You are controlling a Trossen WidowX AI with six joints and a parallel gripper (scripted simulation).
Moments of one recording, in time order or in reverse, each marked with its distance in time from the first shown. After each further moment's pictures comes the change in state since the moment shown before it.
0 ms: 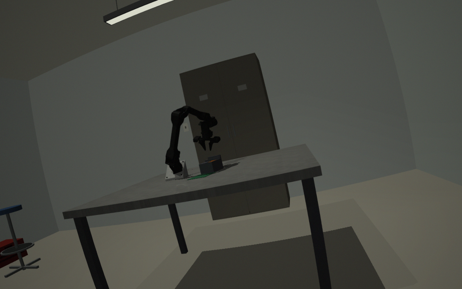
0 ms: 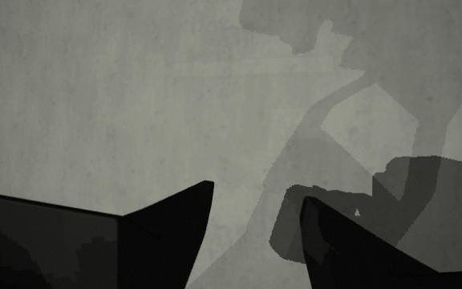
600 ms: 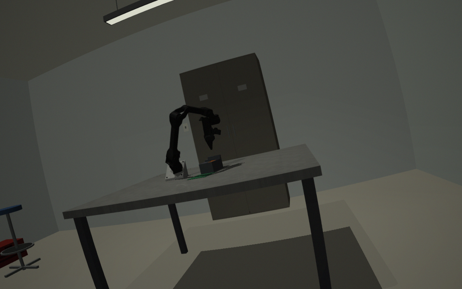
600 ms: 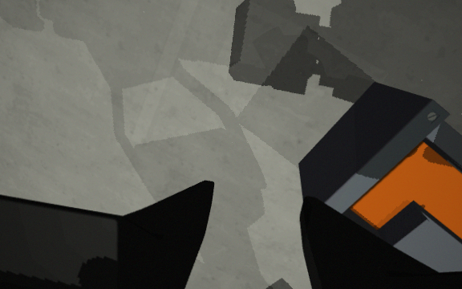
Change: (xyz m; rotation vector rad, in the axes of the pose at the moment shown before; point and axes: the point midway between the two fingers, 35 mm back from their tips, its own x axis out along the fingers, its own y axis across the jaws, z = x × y) arm -0.049 -0.062 -0.085 1.091 0.101 -0.259
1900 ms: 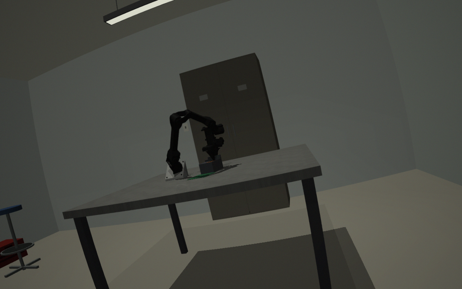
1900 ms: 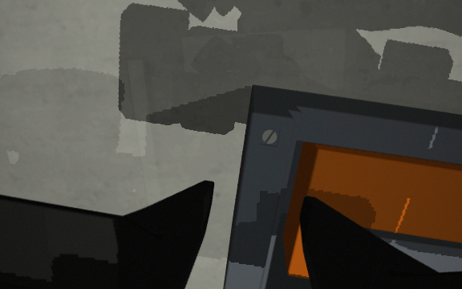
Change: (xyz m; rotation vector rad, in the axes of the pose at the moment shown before) arm 0.064 -0.065 0.009 0.507 -0.064 -0.095
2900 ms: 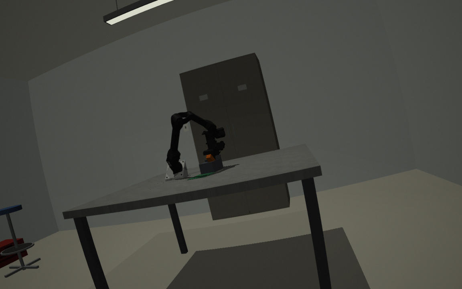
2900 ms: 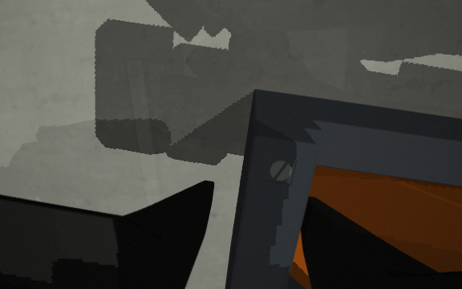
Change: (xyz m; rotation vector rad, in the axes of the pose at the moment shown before) arm 0.025 0.000 -0.001 -0.001 -0.002 0.001
